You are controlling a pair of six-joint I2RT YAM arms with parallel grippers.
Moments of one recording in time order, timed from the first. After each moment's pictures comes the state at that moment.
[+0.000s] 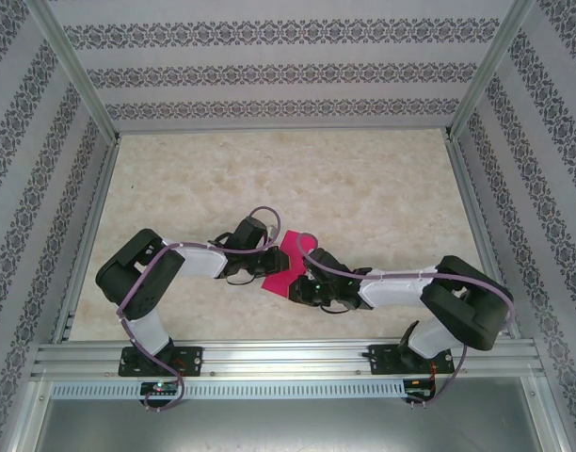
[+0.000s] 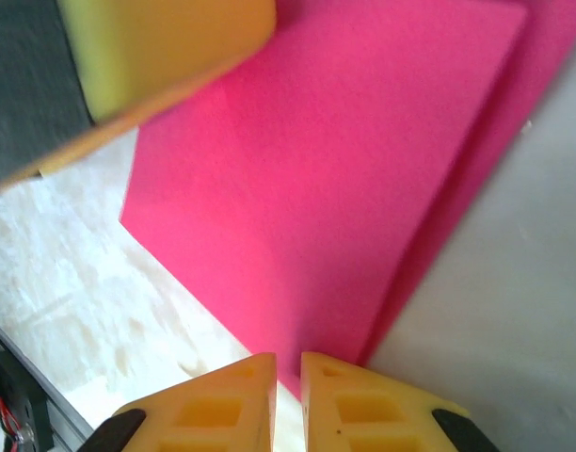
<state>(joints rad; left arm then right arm) -0.68 1.75 0.72 0.16 0.45 -0.88 0.92 1.47 0.49 0.06 -0.25 0.99</state>
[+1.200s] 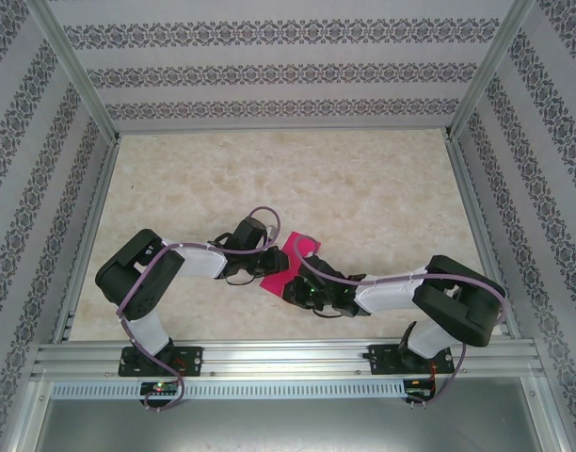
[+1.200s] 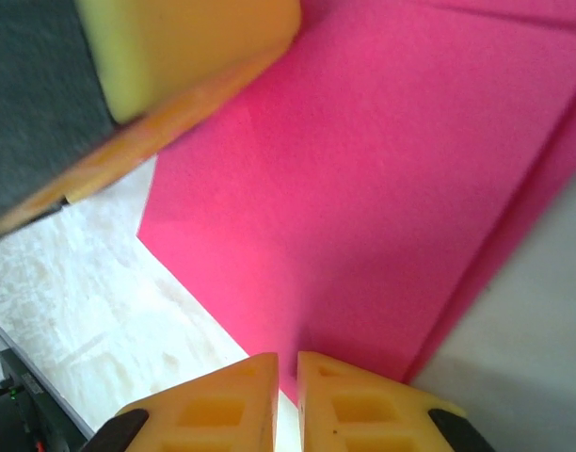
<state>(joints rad) -0.68 1.75 0.72 0.16 0.45 -0.88 1.00 1.52 0.47 0.21 -0.15 1.16</state>
